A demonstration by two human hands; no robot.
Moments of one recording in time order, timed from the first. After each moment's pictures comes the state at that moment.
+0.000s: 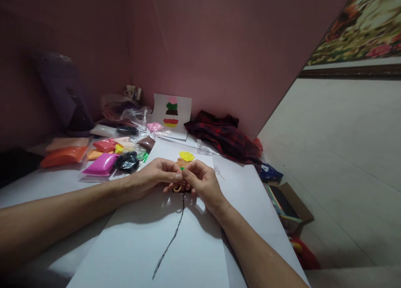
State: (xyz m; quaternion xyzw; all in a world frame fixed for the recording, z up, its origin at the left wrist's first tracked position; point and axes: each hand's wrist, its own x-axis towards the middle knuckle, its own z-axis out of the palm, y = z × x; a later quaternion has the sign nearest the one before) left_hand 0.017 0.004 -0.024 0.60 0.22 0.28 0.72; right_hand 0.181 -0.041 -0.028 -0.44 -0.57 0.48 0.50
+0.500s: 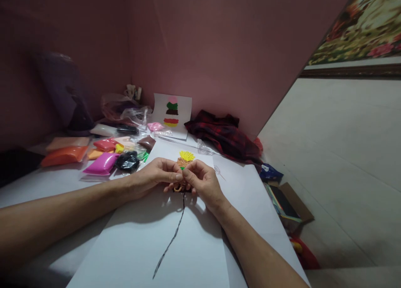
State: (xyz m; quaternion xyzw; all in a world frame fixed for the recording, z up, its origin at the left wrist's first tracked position) left_hand 0.018 0.005 -0.026 0.60 0.21 0.28 0.72; right_hand 0.182 -0.040 -0.029 -0.44 -0.58 0.47 0.50
